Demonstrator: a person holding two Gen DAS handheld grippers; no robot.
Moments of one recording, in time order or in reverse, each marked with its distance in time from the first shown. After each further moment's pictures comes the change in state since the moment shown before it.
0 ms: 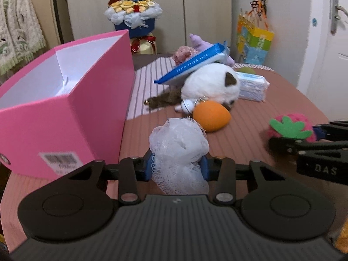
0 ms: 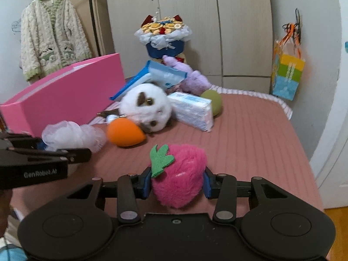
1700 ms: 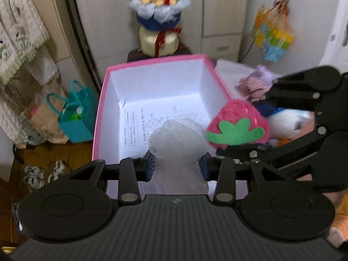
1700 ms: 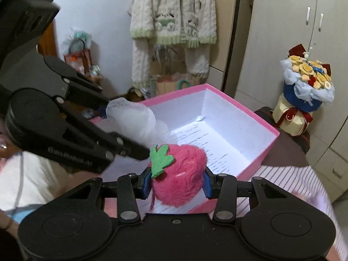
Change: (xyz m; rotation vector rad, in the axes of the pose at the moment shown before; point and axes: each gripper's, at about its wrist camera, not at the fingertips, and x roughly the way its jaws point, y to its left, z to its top) left arm -0.006 0.186 0.134 0.035 0.219 -0.039; right arm 0.069 0.197 0.179 -0.568 0.149 0.397
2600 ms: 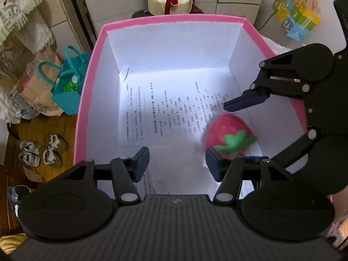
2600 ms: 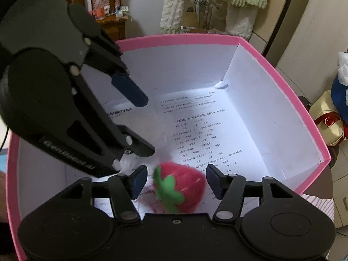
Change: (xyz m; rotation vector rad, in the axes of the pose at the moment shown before) left arm 0.083 0.034 0.011 -0.057 0.178 -0.018; right arm 0.105 -0.027 0.018 -0.228 0.252 0.152
